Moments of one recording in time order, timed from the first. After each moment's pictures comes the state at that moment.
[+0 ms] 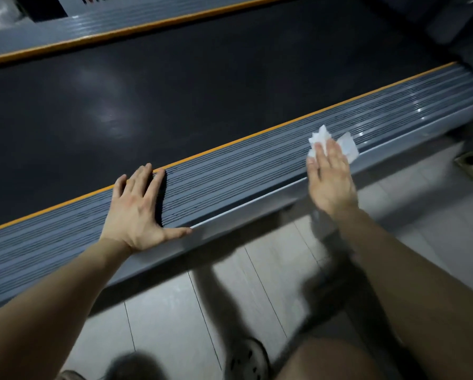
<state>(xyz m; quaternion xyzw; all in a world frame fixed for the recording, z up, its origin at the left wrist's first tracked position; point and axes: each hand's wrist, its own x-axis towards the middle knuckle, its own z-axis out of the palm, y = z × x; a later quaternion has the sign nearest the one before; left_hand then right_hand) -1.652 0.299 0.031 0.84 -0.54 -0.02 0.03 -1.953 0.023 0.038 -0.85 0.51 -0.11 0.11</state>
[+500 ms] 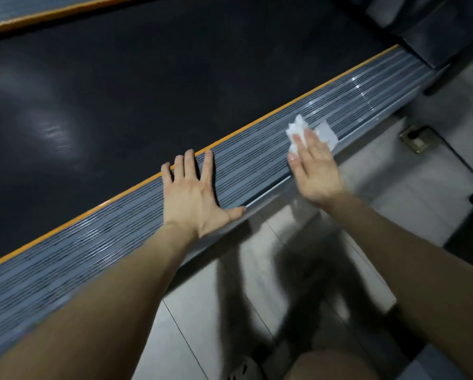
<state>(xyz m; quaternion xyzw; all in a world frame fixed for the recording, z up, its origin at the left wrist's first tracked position) -1.744 0.129 0.042 0.81 -0.58 -0.04 0.01 -1.973 -0.026 0.043 -0.87 0.48 -0.04 0.09</state>
